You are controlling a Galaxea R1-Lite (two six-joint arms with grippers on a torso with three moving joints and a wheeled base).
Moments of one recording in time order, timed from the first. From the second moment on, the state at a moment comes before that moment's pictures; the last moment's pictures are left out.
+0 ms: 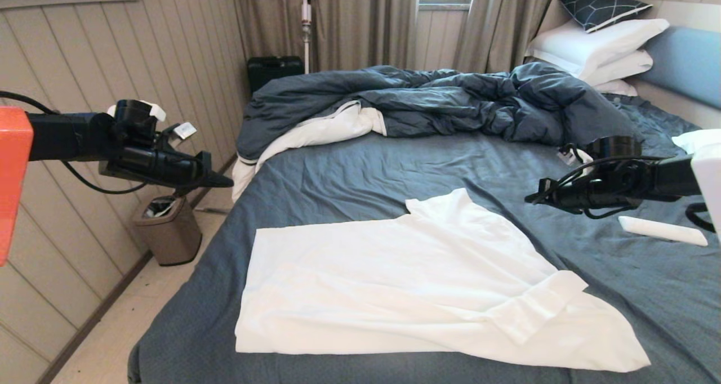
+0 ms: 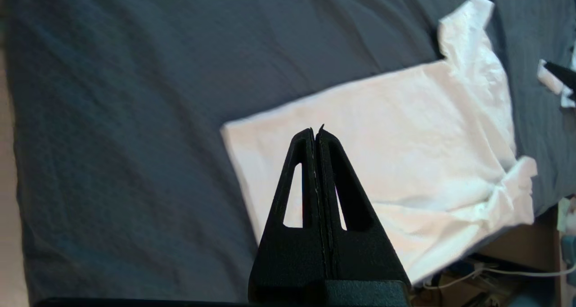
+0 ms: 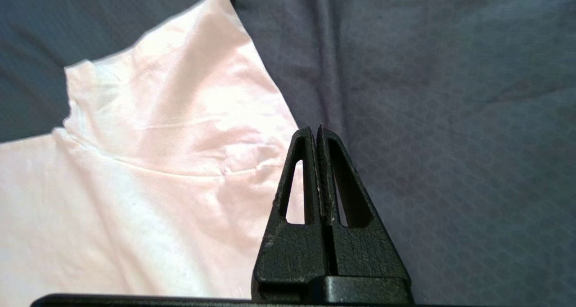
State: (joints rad) left arm 0.05 2.23 -1.90 0.47 -0.66 -0.18; right arm -0.28 2.34 -1.79 0.10 0.47 0.09
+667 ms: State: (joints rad) left arm 0.09 2.38 -1.93 0.31 -0.72 -0.17; right arm -0.24 2.40 -1.84 0.11 0.51 0.13
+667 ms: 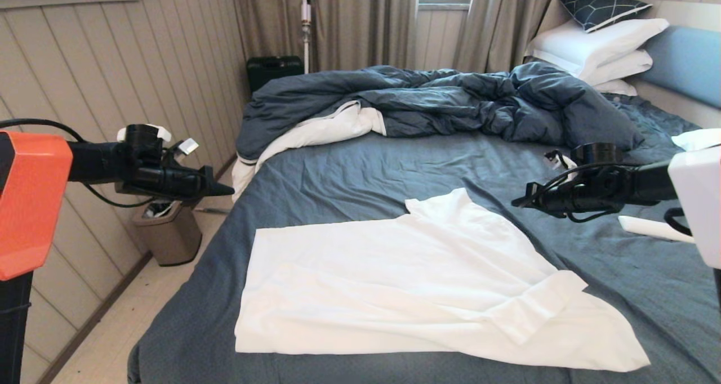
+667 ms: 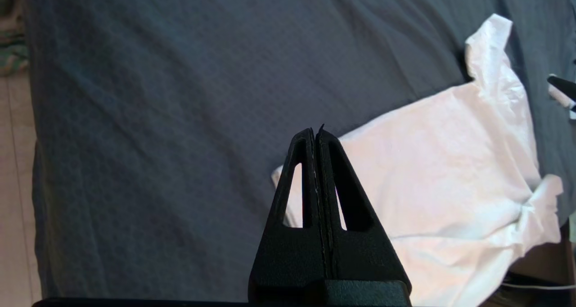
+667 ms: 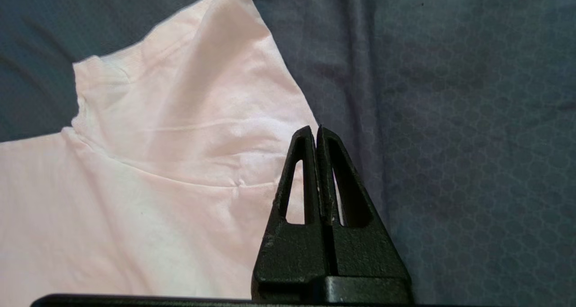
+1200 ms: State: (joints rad) left arm 0.05 2.46 -1.93 0.41 -0.72 -0.02; right arm -0.26 2.37 -1.79 0.10 0.51 0.13
